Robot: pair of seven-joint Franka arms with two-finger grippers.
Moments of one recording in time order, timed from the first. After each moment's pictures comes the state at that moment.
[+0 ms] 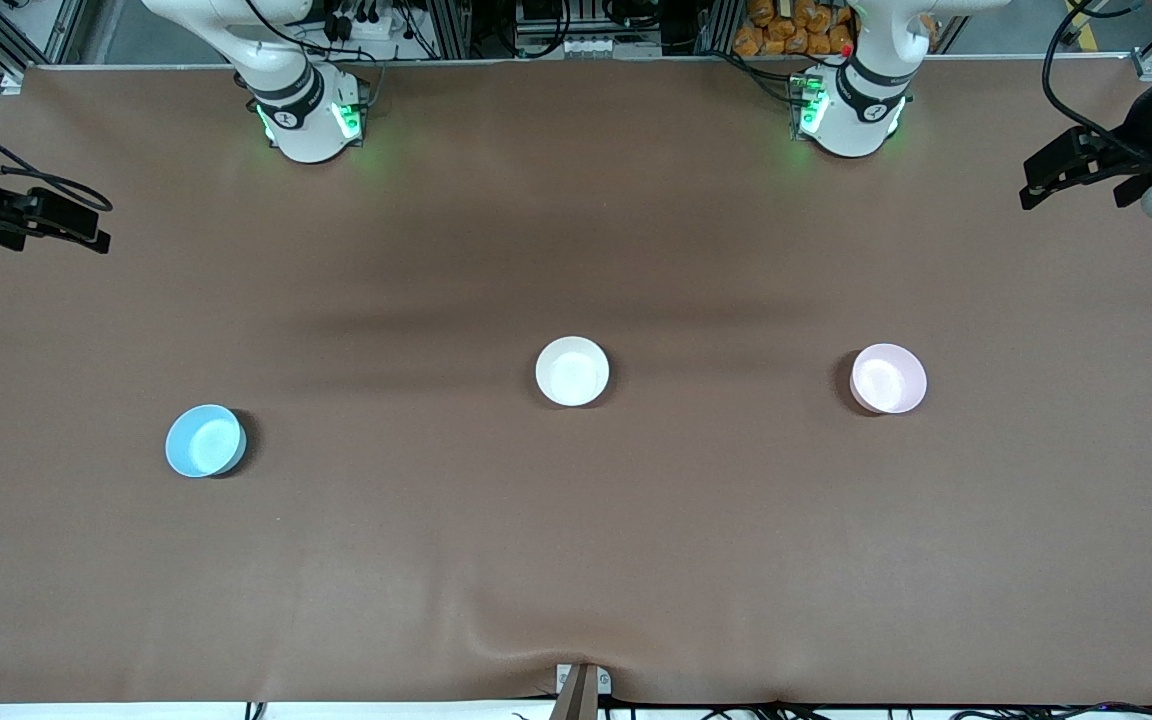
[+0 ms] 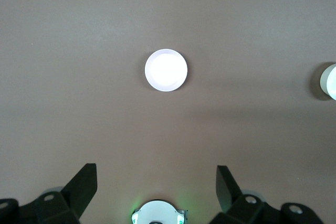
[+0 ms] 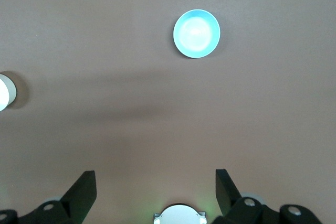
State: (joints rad) left arm -0.06 -0.09 -0.02 -1.58 0.00 1.41 -0.10; right arm -0.05 0.02 0.02 -1.51 0.04 1.38 0.03
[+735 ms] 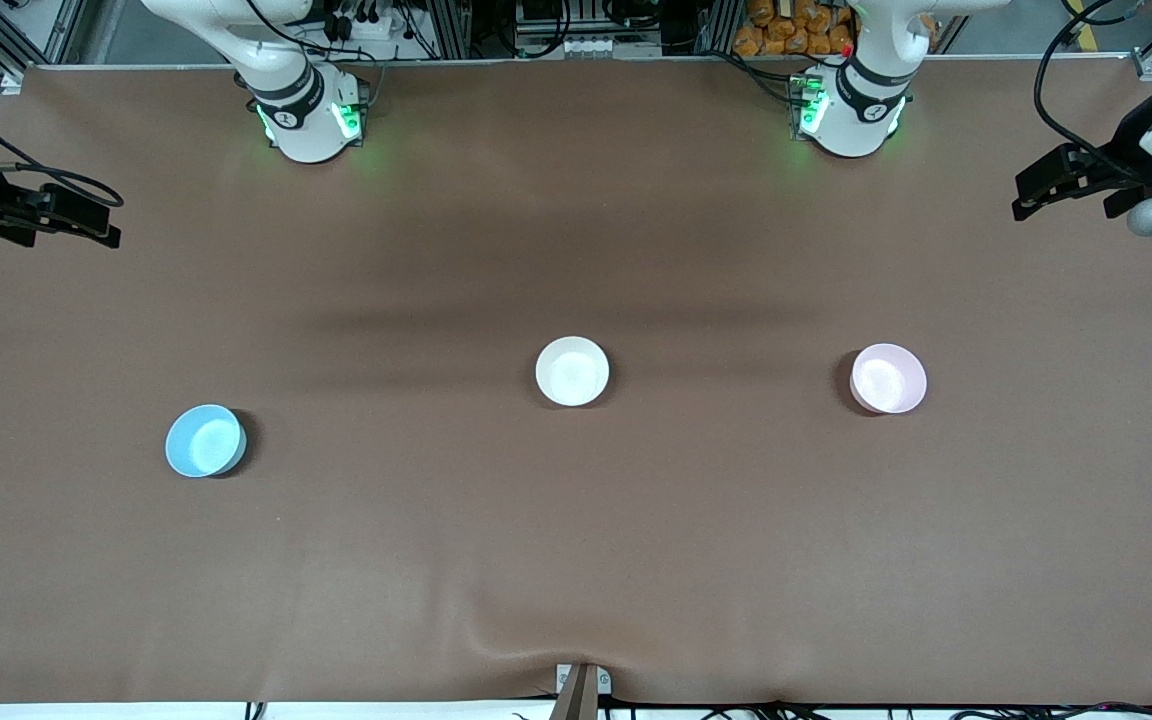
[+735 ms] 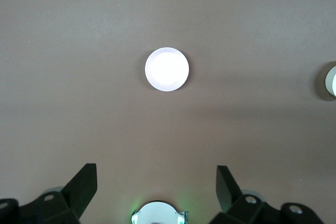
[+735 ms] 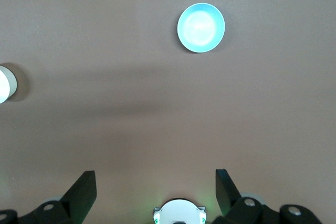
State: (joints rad) left arm -0.05 -0.09 -0.02 -1.61 0.00 1.44 -0.10; right arm -0.04 0.02 0.02 -1.51 0.04 1.36 0.03
